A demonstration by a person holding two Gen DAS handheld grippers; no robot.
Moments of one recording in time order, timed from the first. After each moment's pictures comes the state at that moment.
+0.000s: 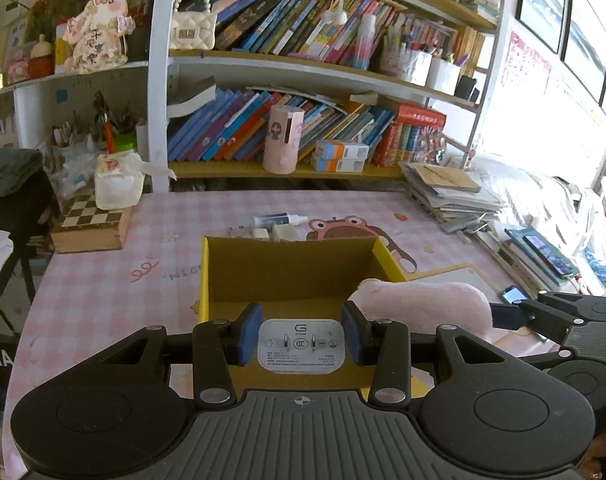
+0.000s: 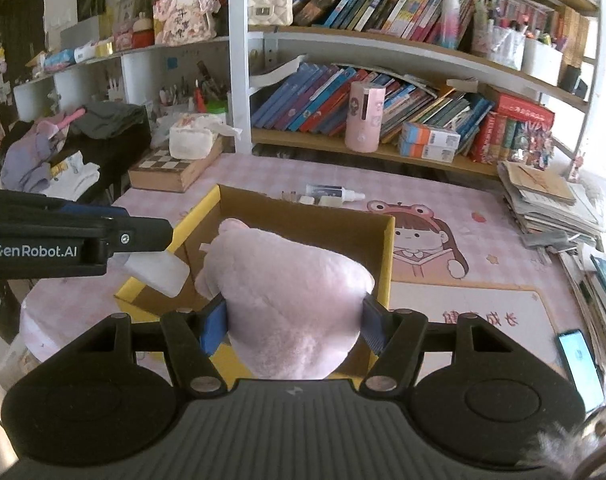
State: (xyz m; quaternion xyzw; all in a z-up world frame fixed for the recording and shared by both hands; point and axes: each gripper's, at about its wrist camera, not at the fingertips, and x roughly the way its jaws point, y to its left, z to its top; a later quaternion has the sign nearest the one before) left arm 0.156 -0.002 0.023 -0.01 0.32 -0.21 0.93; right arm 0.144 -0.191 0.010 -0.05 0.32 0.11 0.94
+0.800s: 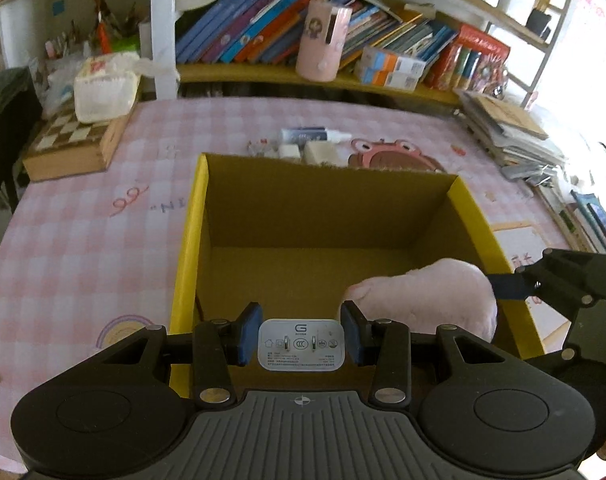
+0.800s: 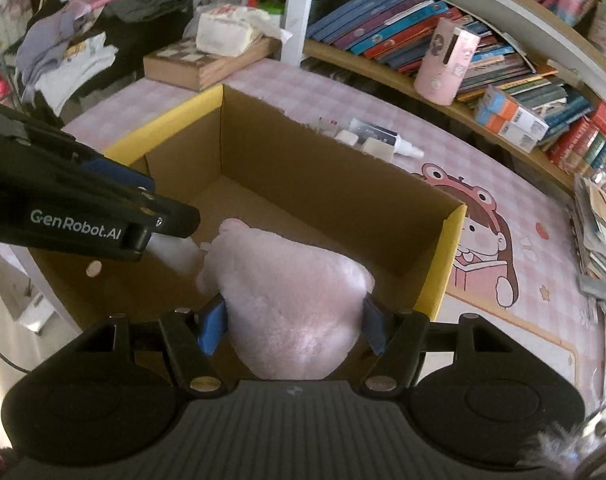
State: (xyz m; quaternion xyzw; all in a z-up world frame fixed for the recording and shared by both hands) left arm 0.254 -0.027 -0.055 -0.01 0.45 -0.16 0.88; right arm 0.258 -0.182 -0.065 -0.17 0.42 0.20 0.87
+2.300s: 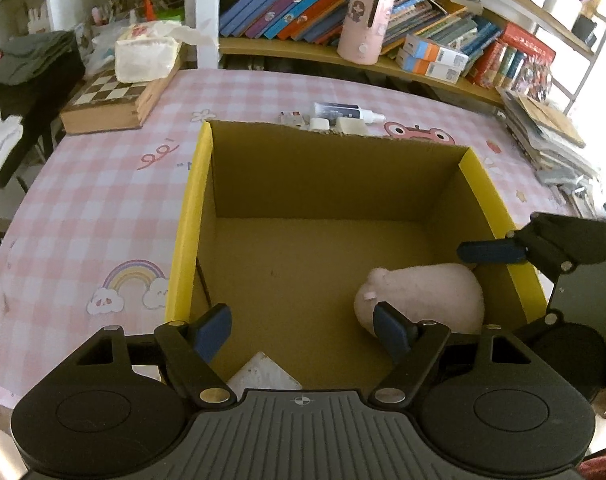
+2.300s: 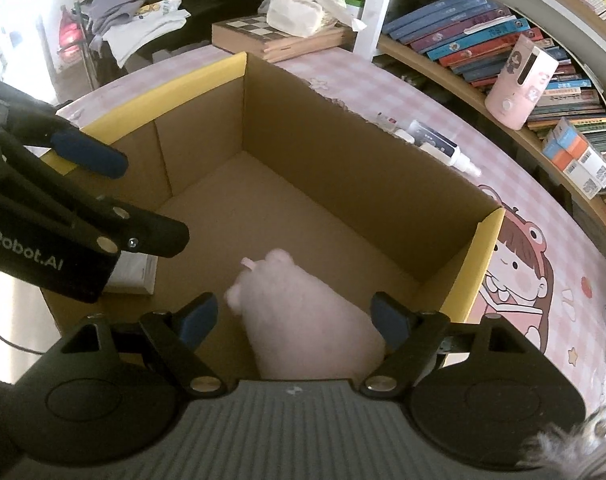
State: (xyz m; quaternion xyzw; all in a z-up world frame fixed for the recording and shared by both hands) left arm 0.237 -0.041 -0.060 -0.04 0.47 -0.08 0.88; right arm 0.277 -0.202 -0.083 -0.23 0.41 0.30 0.83
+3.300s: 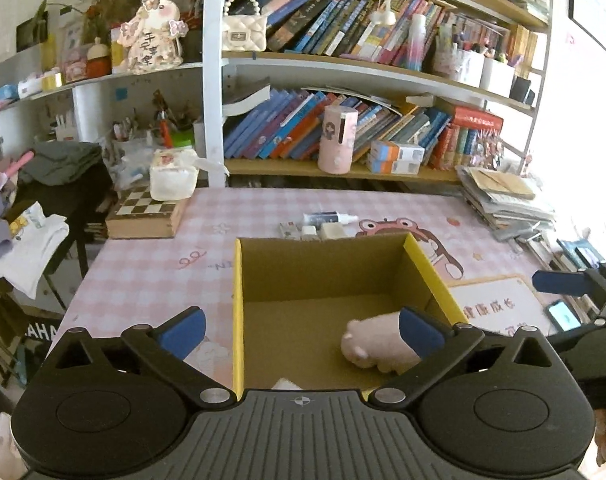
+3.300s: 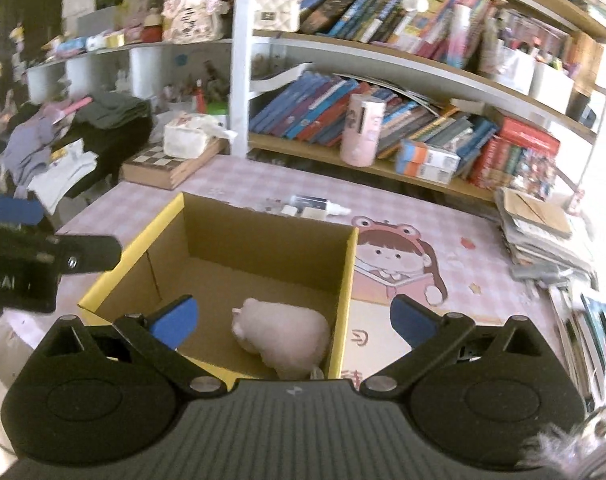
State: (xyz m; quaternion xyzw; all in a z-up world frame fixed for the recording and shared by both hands) left arm 0.130 -0.024 0.030 0.00 0.32 -0.10 0.94; right arm 0.147 -0.231 0.017 -0.08 0.31 0.12 0.94
